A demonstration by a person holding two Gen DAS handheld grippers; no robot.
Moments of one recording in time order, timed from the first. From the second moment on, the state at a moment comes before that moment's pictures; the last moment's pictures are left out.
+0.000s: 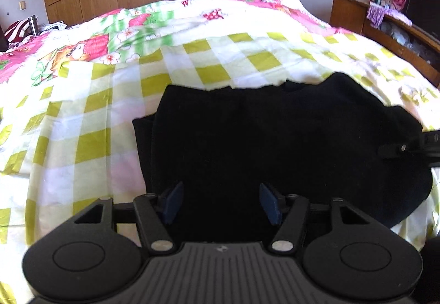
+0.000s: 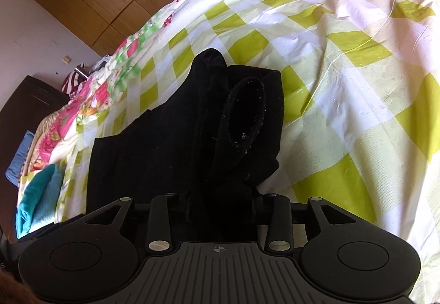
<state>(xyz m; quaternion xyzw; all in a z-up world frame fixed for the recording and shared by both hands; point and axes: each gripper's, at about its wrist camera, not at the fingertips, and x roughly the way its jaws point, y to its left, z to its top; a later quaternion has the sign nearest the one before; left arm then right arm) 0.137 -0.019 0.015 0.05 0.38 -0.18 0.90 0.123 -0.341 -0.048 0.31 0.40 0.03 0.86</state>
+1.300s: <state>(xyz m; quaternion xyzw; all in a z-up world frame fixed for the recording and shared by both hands) 0.129 -0.012 -0.038 0.06 0.40 -0.21 0.89 0.175 -0.101 0.043 0.02 0.32 0.14 0.94</state>
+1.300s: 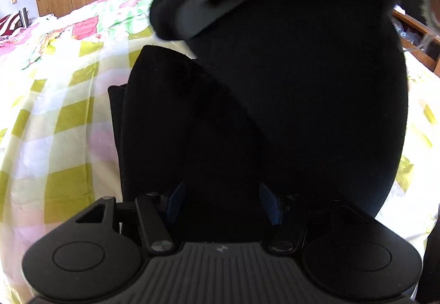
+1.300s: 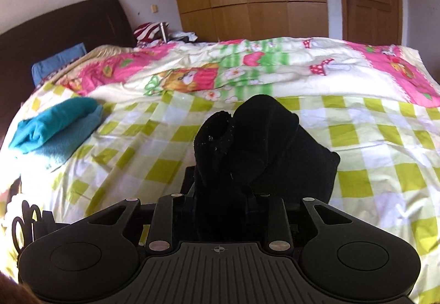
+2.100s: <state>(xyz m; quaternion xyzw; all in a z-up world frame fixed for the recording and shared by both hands) 0.087 0.139 0.033 -0.17 0.38 -0.22 0.88 0.162 -0.103 0.052 0.05 0.35 0.26 0.90</state>
